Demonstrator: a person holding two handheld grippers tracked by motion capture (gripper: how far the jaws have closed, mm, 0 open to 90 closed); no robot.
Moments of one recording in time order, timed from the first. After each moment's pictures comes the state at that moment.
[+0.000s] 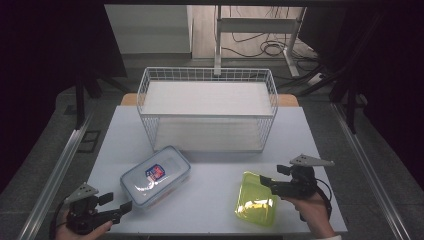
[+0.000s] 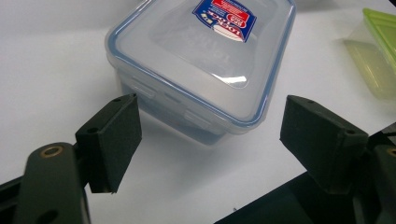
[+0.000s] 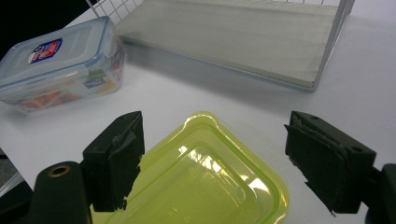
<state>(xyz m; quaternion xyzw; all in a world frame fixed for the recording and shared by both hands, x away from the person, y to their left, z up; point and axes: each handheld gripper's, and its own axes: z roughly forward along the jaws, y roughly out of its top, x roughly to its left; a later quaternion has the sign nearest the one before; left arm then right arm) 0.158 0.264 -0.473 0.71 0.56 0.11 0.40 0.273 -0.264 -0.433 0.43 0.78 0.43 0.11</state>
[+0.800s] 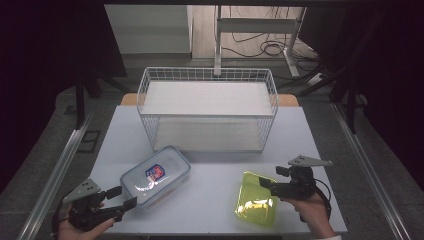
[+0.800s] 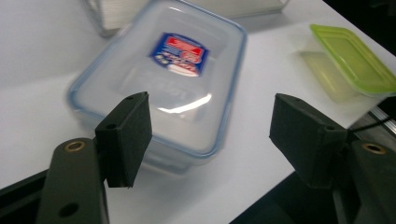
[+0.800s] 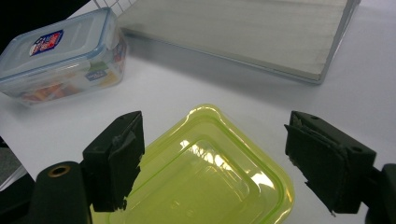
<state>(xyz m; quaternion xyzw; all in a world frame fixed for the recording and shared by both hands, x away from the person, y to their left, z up) 0.163 0.250 -0.455 0.73 0.50 0.10 0.45 0.273 -0.263 -0.436 0.43 0.79 0.43 0.10</state>
